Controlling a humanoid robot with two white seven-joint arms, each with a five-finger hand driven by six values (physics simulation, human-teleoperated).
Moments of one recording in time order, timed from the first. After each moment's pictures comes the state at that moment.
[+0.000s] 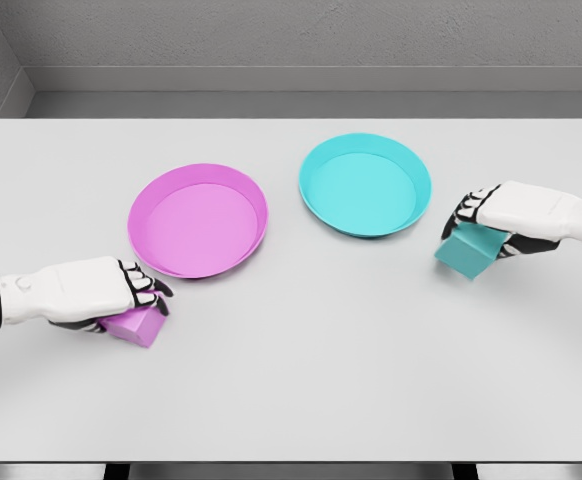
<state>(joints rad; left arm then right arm) -0.39 1.08 -0.71 -1.72 -0.55 -0.61 -0.26 -0.43 -0.88 0.37 -1.52 0.33 -0.61 0.61</state>
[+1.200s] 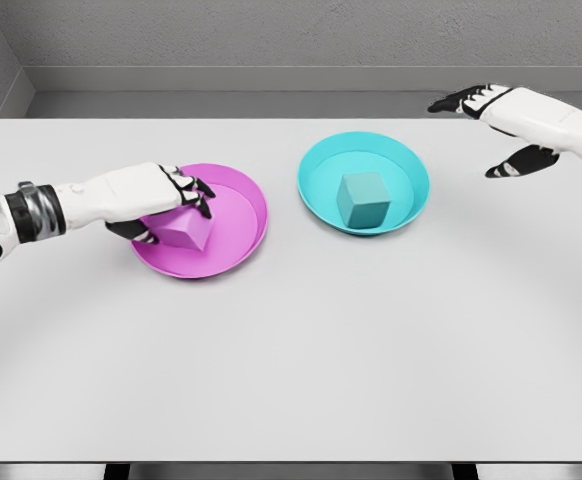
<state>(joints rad) -0.65 0.74 -0.71 -1.39 -0.50 -0.61 -0.32 -0.61 -0.70 0.26 -1.32 0.32 -0.61 0.61</state>
